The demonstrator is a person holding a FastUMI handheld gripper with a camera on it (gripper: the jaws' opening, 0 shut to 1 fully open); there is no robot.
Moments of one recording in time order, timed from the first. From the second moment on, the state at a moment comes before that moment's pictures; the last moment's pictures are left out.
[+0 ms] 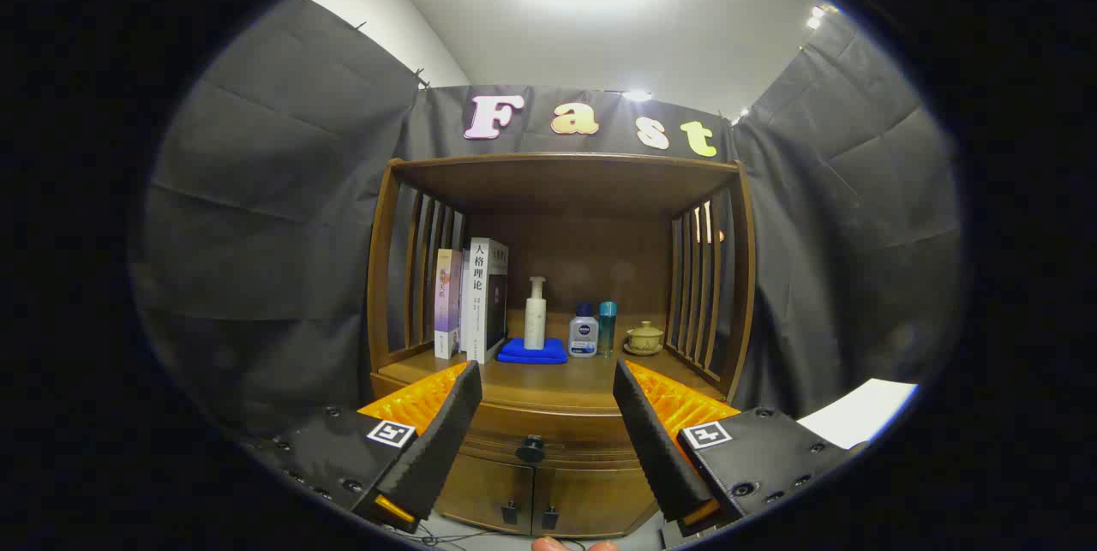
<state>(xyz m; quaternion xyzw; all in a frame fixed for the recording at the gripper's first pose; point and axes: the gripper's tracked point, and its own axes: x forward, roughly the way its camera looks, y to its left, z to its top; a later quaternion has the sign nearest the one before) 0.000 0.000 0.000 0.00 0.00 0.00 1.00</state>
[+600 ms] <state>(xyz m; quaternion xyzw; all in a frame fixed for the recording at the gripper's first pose) 0.009 0.005 -0.025 0.00 0.03 0.01 1.00</state>
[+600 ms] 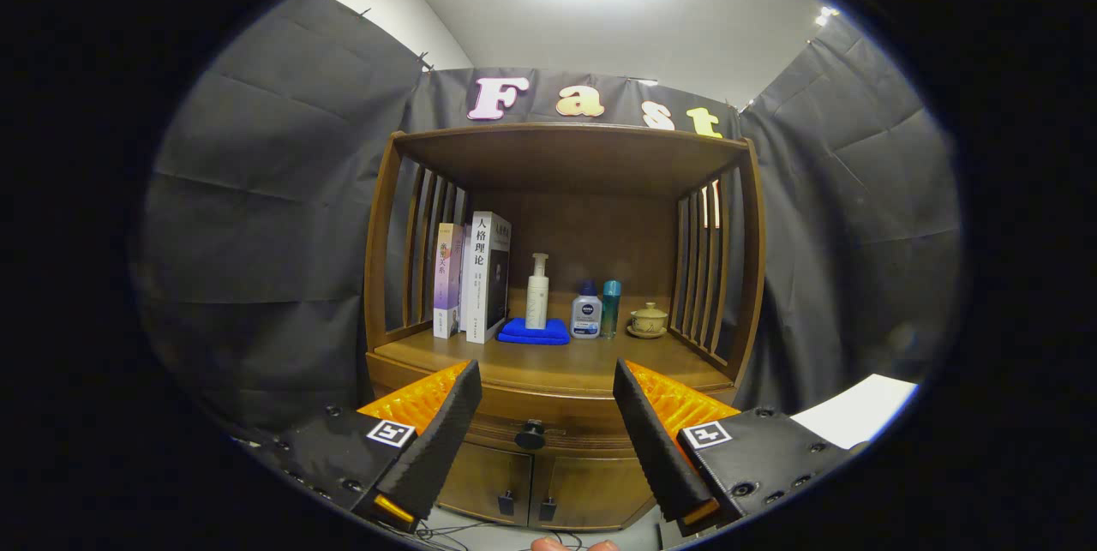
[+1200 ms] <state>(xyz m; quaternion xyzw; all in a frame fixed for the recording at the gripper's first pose) 0.034 0.007 -0.024 0.00 0.03 0.00 1.00</state>
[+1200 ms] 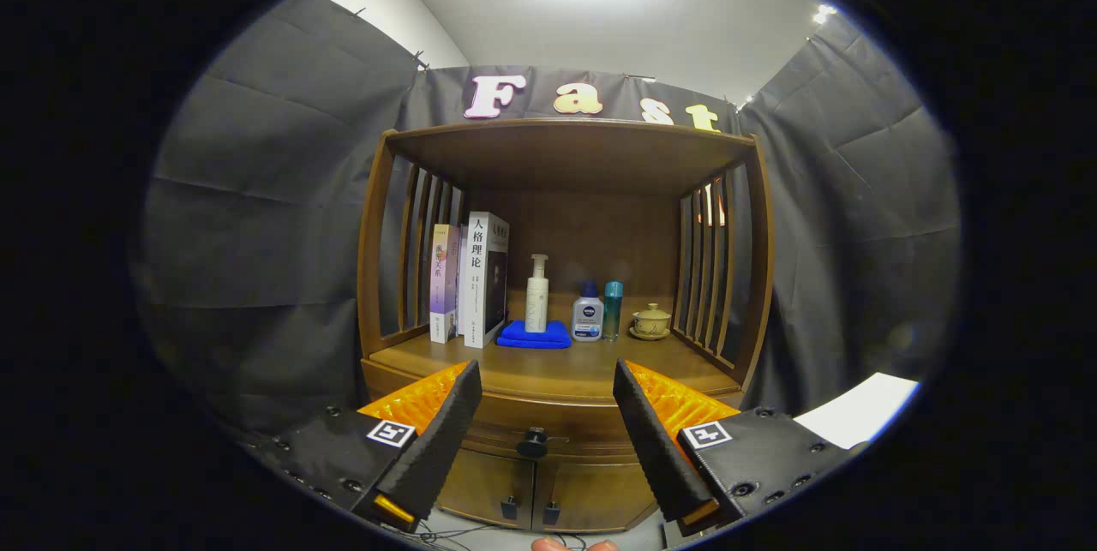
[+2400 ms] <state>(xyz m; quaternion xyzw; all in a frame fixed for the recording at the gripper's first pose) 0.140 0.013 -0.211 0.03 0.18 -0.02 0.98</state>
